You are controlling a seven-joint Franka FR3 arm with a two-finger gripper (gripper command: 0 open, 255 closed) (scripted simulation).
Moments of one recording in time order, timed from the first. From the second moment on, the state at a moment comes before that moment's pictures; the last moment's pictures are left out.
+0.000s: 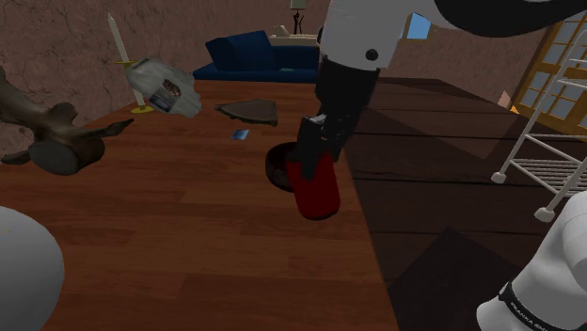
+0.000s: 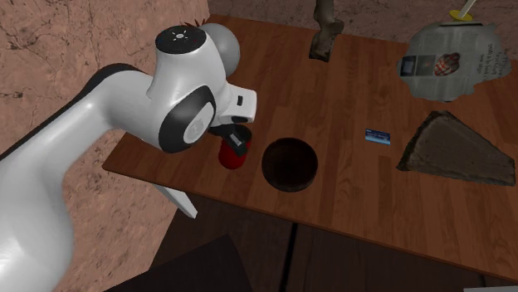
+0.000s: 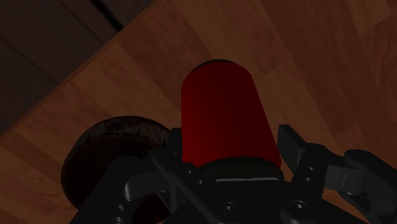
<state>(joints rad) 0.15 -0.37 0.56 -2.01 0.18 1.87 0.39</state>
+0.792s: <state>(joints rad) 0.14 -0.33 0.55 -1.83 0.16 1.71 0.40</state>
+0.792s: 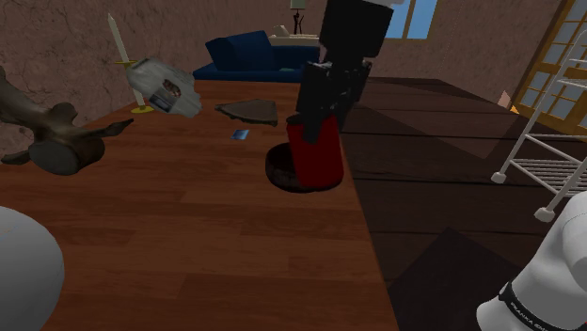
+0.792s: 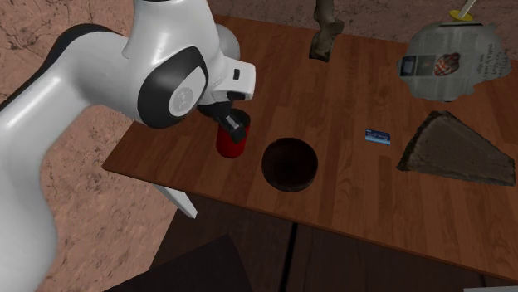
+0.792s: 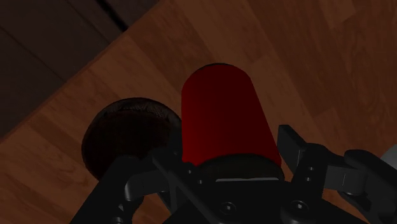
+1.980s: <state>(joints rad) 0.04 -0.09 0.44 -1.52 0.06 1.61 0.22</state>
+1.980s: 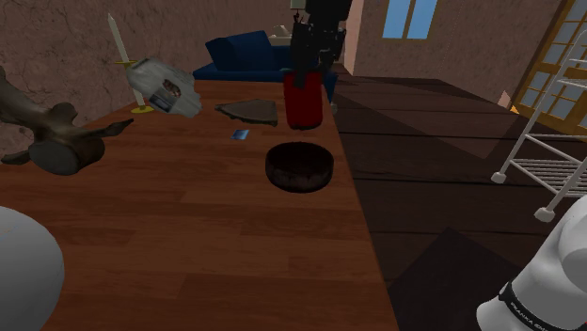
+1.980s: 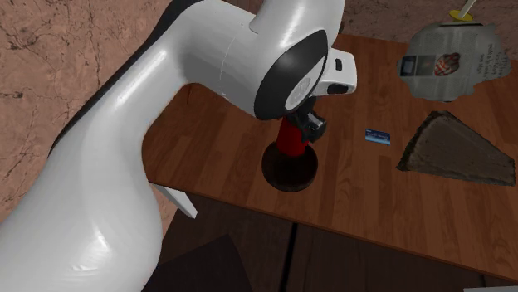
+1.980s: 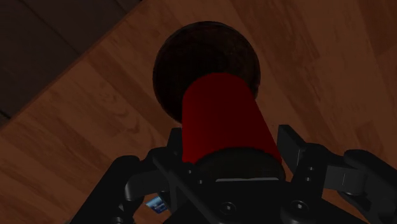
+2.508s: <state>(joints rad) 0.04 -0.14 0.43 -1.68 0.08 1.72 0.20</state>
